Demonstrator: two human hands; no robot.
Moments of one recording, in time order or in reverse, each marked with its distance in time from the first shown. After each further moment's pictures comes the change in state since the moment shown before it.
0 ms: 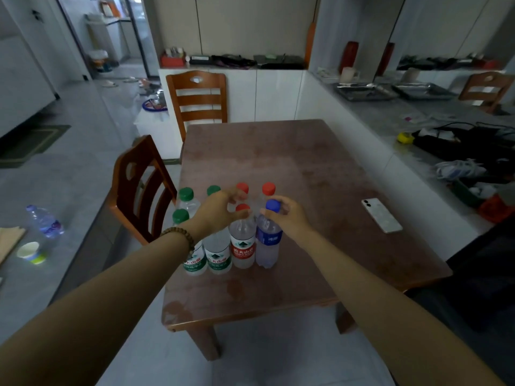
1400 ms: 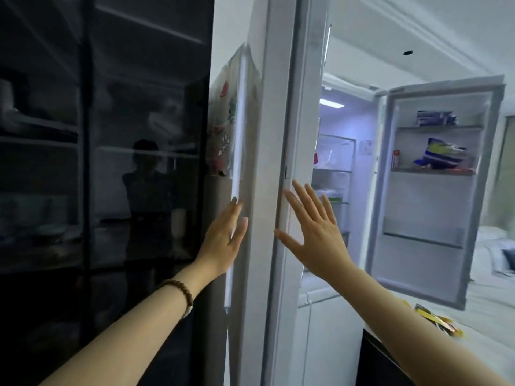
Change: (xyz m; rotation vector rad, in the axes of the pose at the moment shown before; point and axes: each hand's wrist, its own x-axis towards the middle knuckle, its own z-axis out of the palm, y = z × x) left_hand -0.570 0.500 -0.015 -0.875 -0.719 1.603; right_hand -0.855 -0.342 -0.028 -1.689 1.481 0.728
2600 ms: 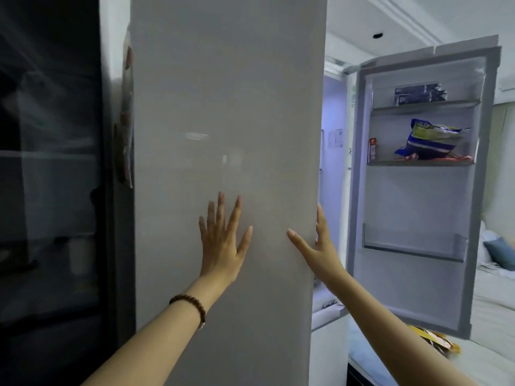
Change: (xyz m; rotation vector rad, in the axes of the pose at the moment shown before) left_hand 0.212 -0.061 0.268 0.366 0.163 0.075; right_hand 0.037 0.303 0.157 0.951 0.088 0.561
